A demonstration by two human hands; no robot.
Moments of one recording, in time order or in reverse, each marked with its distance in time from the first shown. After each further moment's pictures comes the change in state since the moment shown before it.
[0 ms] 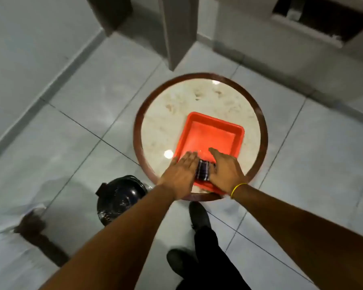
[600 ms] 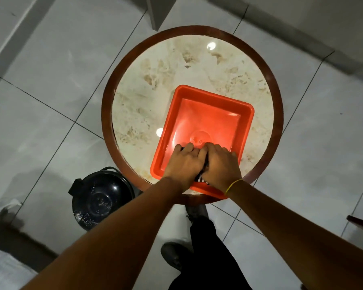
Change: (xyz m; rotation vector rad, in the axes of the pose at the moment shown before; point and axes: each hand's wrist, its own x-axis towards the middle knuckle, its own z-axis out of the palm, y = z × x) left_hand 0.103 -0.003 0.087 0.105 0.049 0.076; right_hand 0.064 0.066 0.093 -0.106 -0.107 0.129
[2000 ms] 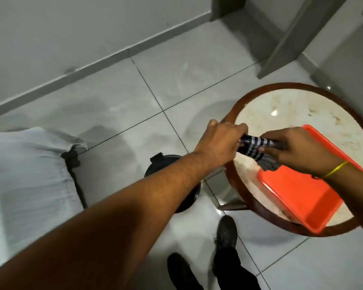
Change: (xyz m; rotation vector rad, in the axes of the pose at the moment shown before) left_hand -0.233 -0.168 -0.086 -0.399 0.518 -0.366; right_hand -0.038 -0.246 -0.087 -0.202 -0.110 -0.705
